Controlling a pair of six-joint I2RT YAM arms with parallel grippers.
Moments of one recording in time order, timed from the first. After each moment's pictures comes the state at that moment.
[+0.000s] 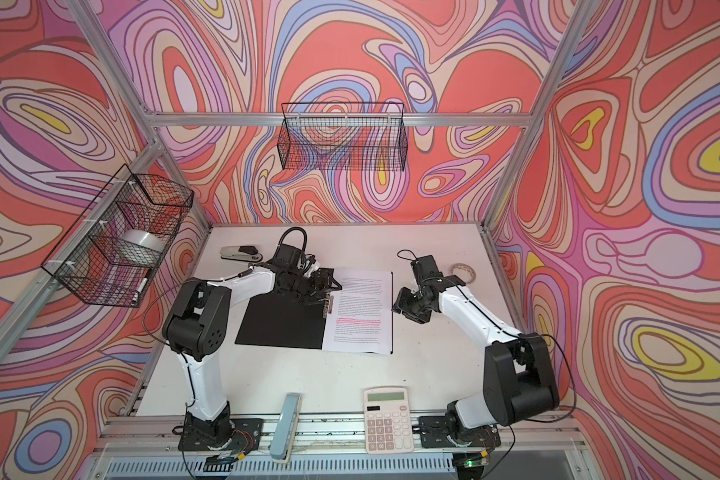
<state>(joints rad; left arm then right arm) -0.34 1.96 1.28 -0.38 0.72 -0.63 0.24 1.47 0.99 -0.71 -0.33 0.63</state>
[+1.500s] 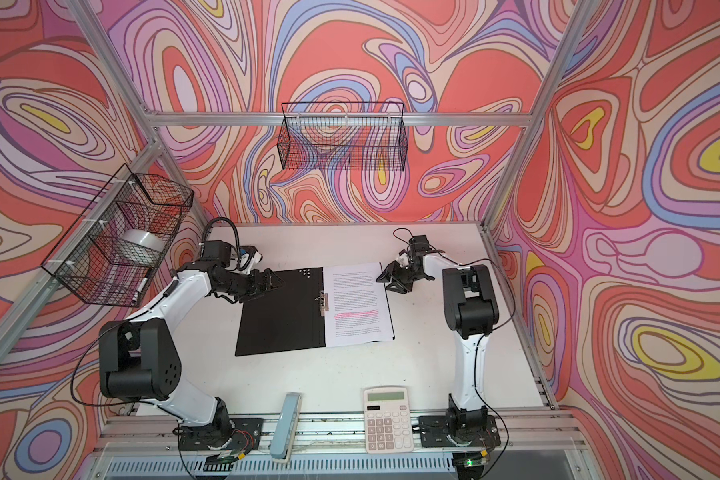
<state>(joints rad) 0.05 1.60 1.15 -0.72 0.63 -0.16 0.11 2.16 1.49 -0.54 -0.71 0.51</state>
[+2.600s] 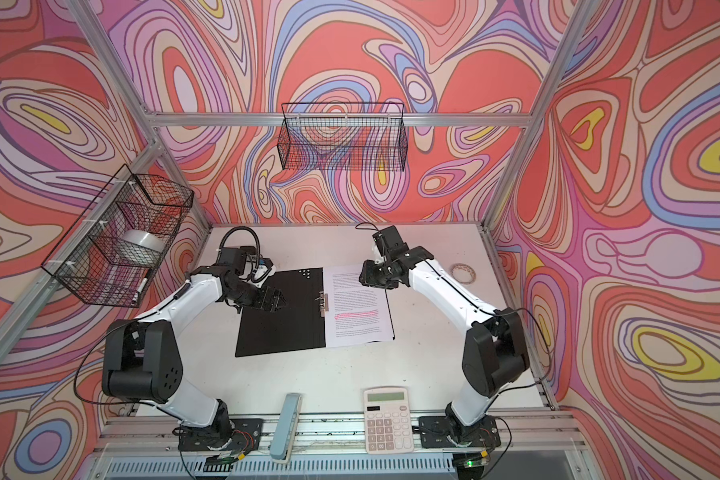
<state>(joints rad) -0.06 1.60 1.11 -0.77 0.39 0.16 0.48 1.69 1.46 -0.75 -0.20 0.51</state>
